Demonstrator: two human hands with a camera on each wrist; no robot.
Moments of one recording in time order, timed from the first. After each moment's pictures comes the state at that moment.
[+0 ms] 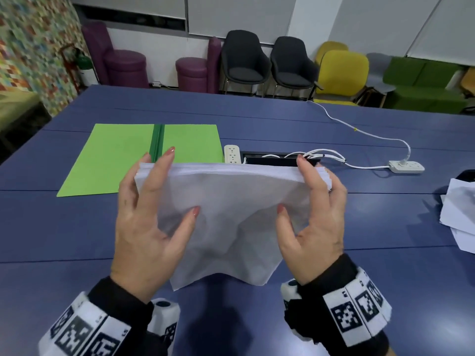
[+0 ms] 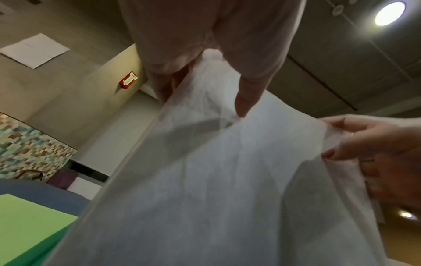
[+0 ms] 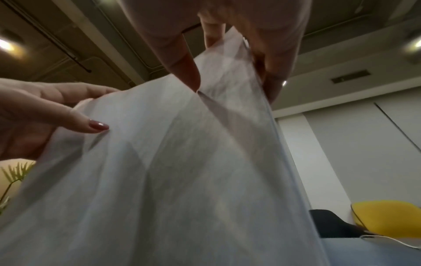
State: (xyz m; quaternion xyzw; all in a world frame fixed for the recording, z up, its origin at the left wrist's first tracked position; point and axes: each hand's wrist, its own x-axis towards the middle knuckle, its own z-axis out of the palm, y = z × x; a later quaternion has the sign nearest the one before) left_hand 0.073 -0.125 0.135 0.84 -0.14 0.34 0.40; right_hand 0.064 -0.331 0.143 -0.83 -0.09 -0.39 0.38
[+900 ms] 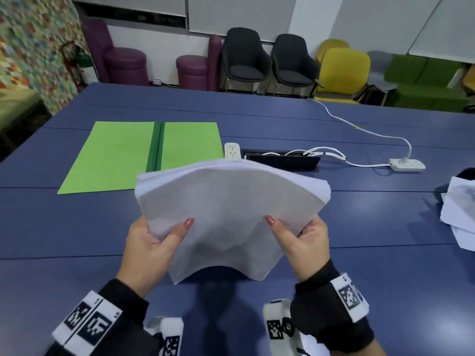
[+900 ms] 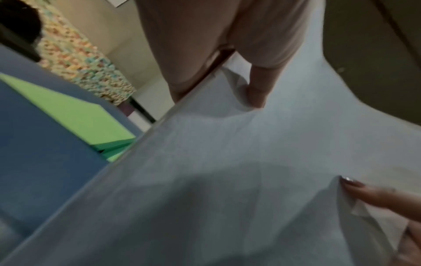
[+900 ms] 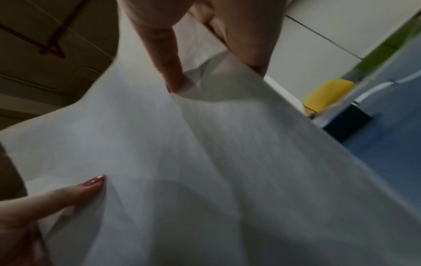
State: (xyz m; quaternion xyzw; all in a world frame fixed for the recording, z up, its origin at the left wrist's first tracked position) left_hand 0.079 -0.118 0.082 0.70 -0.02 0.13 0.70; right_hand 0.071 -0.342 0.097 -0.68 0.01 -0.17 0.71
